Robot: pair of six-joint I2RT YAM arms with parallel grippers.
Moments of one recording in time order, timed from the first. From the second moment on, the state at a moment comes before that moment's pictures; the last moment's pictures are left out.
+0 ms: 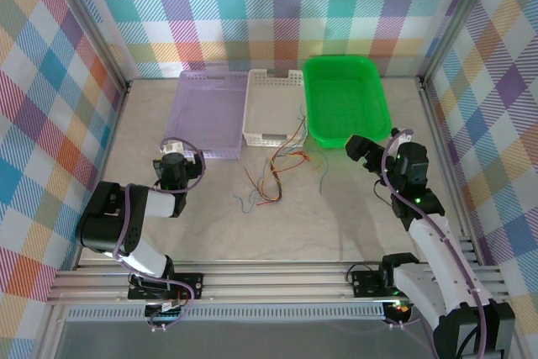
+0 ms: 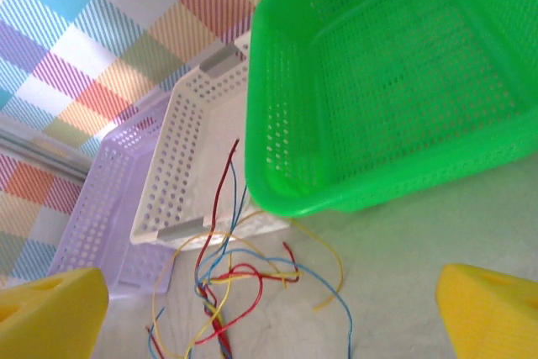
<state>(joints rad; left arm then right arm) -0.12 1.58 0.40 0.73 -0.30 -0.13 0.14 0.82 0.59 -0.14 -0.23 0.64</state>
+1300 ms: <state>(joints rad) -0.12 1.06 0.55 0.18 -0.17 -0.21 0.75 1.13 0.59 -0.17 -0.08 0.57</state>
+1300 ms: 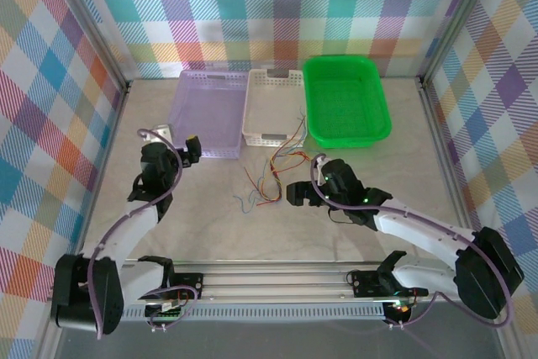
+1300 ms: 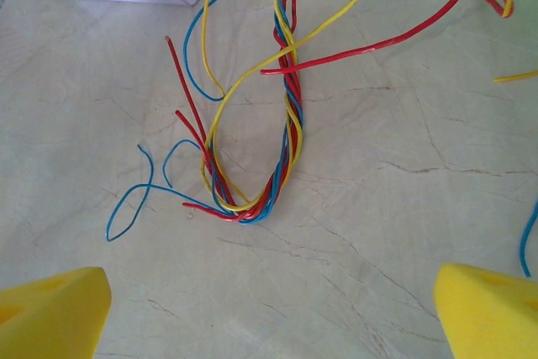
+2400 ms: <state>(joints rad) -0.12 0.58 0.69 -0.78 0.06 -0.74 0.83 1.79 0.99 -0.25 0.11 0.57</state>
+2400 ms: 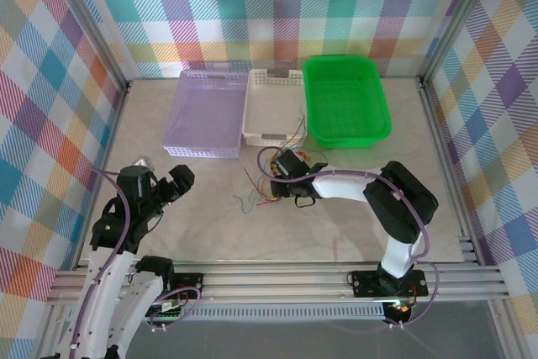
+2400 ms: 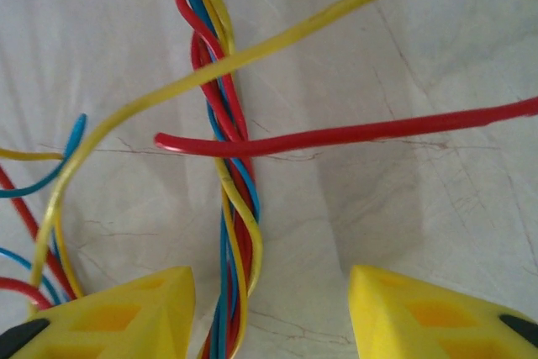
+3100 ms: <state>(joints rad) -0.34 0.41 0.41 -0.73 0.16 -1.00 0.82 1.79 0.98 -0.26 0.17 0.57</state>
